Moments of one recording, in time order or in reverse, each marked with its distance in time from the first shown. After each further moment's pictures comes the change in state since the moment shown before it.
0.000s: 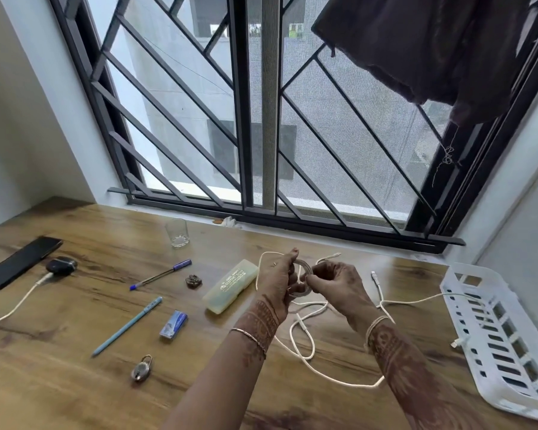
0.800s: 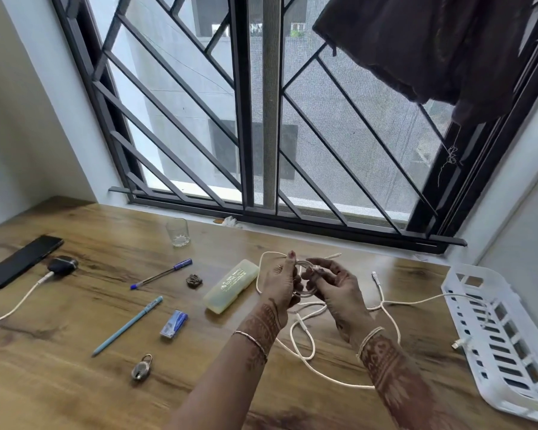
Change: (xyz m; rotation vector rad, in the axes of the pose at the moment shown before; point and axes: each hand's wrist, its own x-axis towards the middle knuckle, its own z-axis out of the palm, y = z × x) left_hand -0.001 -0.008 0.001 0.240 0.062 -0.021; right_hand -0.006 0.012 0.015 0.559 0.011 0.043
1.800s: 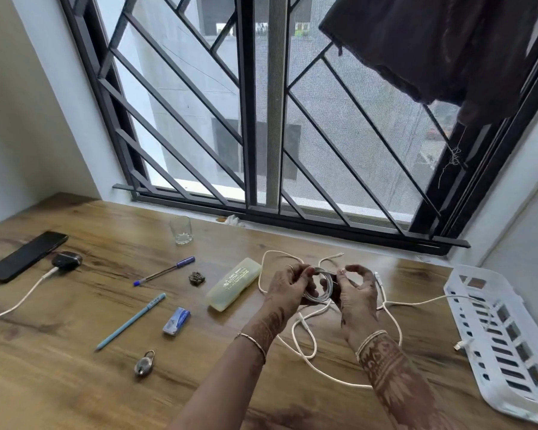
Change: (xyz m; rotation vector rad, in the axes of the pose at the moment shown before) left_hand 0.005 -0.016 -0.008 0.243 -0.154 0.278; right_hand 0.003 0.007 -0.008 0.155 0.436 0.055
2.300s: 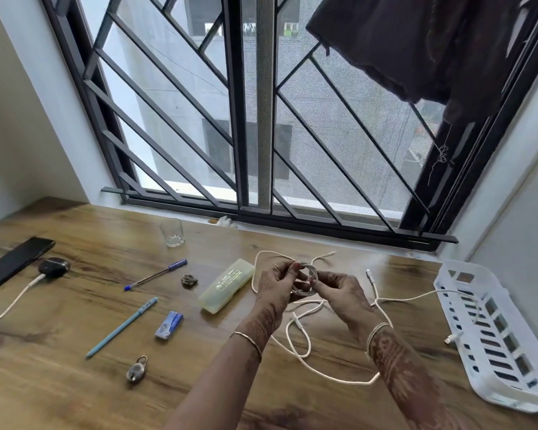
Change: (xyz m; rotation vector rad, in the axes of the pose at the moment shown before) left_hand 0.004 0.000 0.001 -0.185 0.038 -0.059; right_hand 0.000 -0.014 -0.011 -0.559 -0.434 -0.084
